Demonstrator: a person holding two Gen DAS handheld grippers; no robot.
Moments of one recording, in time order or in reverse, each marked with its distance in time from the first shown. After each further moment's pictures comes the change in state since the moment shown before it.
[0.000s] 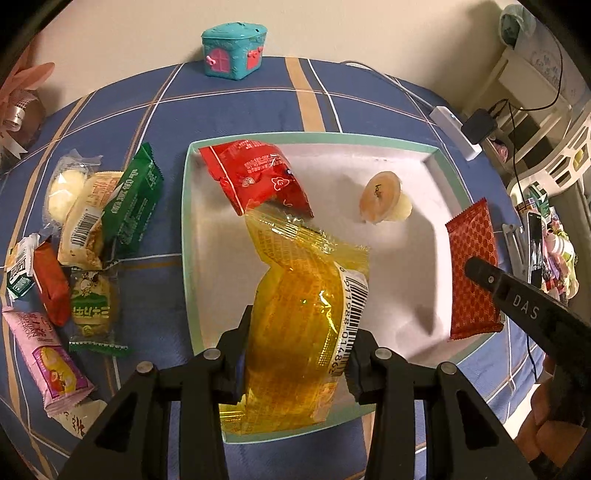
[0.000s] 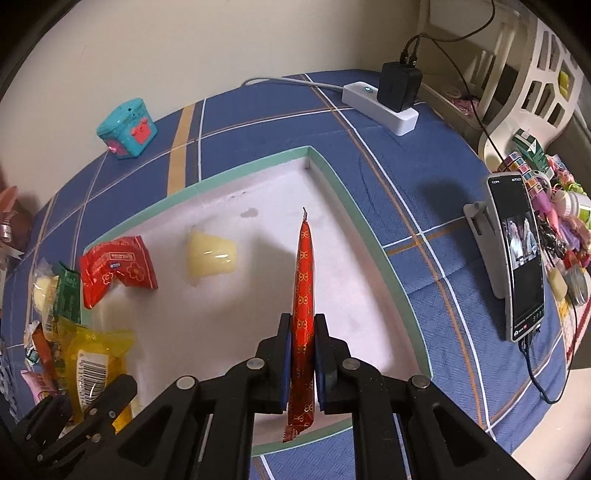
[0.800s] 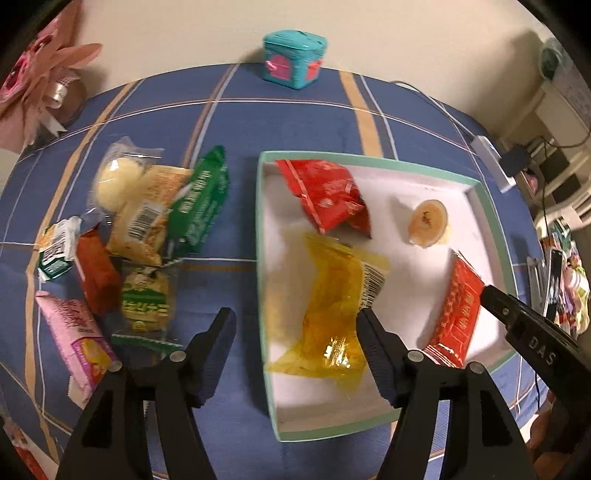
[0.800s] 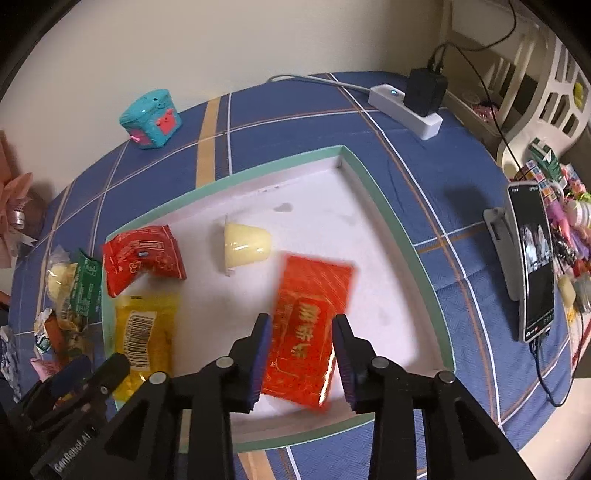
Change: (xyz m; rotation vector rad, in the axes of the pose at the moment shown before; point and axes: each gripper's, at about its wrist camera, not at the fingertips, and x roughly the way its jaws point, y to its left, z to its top) left arm -0.021 0.040 0.008 -0.116 -0.019 0.094; right arm -0.007 0.023 -0.003 -0.037 0.008 0.048
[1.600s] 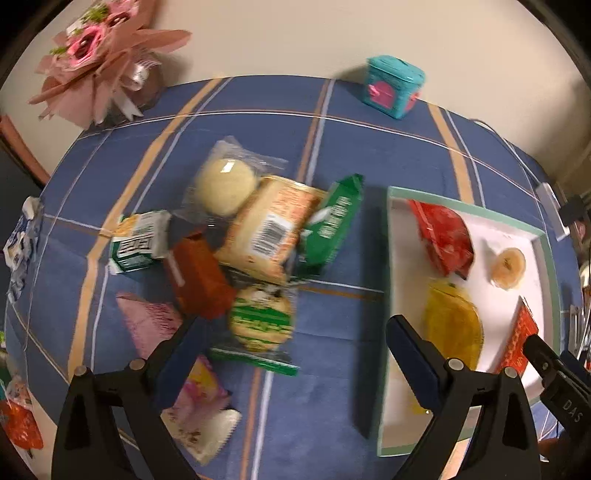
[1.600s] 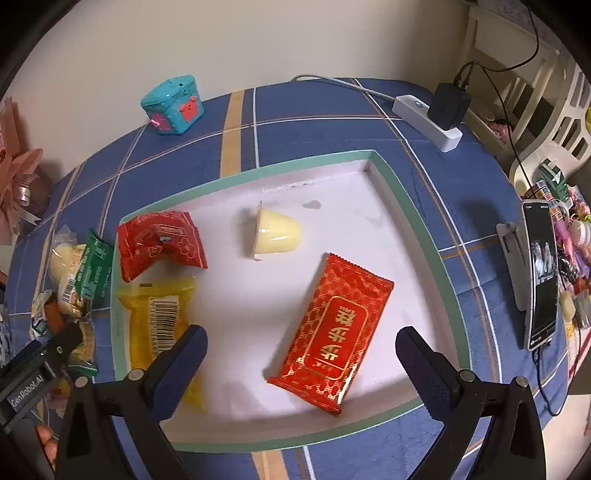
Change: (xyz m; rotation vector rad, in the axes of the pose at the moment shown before) left arm -0.015 0.074 0.010 -0.144 -0.049 0.182; right arm 0.000 0.026 -0.005 -0.066 -0.005 -0.002
